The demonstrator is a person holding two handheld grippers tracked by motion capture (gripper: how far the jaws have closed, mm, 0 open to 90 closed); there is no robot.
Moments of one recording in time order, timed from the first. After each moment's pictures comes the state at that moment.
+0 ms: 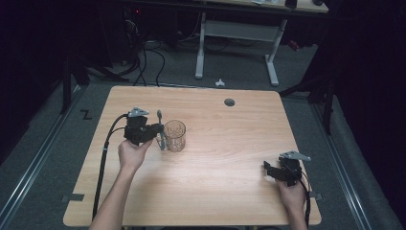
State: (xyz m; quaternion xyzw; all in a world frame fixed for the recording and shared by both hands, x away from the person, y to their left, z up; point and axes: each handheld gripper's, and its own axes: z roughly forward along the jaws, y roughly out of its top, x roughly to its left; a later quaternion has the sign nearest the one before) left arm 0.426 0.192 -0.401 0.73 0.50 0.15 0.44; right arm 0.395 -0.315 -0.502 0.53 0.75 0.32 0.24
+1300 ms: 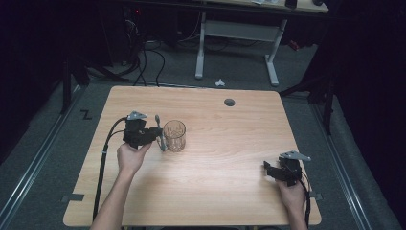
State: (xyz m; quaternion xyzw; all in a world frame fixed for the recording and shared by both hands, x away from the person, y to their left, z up) left arm 0.423 0.197 -0.412 0.73 0.51 0.14 0.43; right arm 0.395 -0.315 -0.502 0.53 0.75 0.32 0.24
